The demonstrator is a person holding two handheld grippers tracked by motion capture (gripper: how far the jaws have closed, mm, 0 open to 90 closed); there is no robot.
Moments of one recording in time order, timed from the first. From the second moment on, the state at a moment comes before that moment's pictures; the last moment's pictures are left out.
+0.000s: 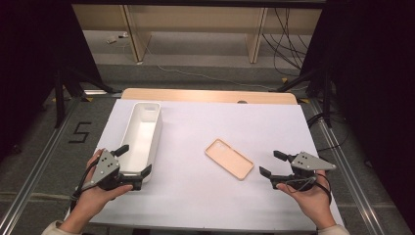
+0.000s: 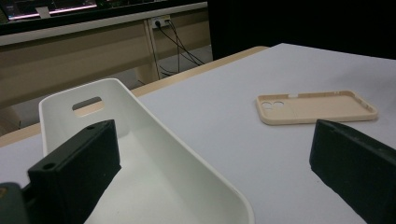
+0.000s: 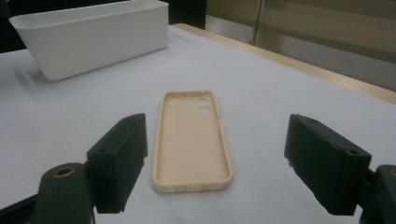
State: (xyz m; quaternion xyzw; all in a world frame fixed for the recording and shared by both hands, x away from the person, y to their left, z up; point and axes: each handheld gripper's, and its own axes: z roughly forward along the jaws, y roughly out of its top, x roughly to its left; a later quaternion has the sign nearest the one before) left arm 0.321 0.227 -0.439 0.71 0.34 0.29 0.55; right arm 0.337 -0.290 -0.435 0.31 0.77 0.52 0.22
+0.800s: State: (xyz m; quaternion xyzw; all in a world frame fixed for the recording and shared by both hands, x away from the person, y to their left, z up) left arm 0.318 0.230 -0.436 0.70 0.34 0.30 0.55; right arm 0.368 -0.281 -0.431 0.34 0.81 0.43 0.21
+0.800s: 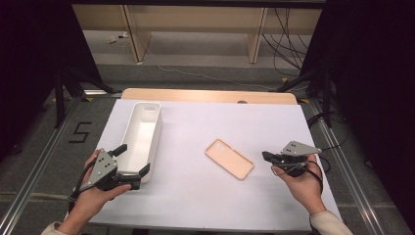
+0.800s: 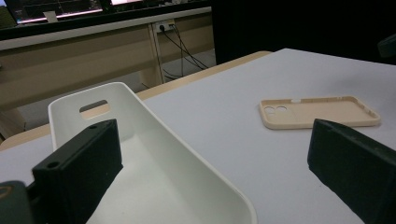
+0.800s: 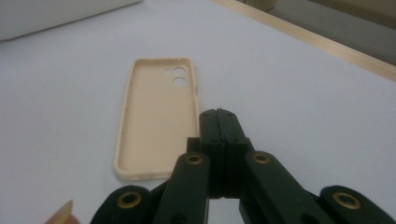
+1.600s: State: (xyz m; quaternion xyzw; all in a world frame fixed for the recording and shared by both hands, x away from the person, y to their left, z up) left arm 0.318 0.230 -0.436 0.70 0.34 0.30 0.55; right arm 0.402 -0.264 -0.460 0.37 0.85 0.34 0.16
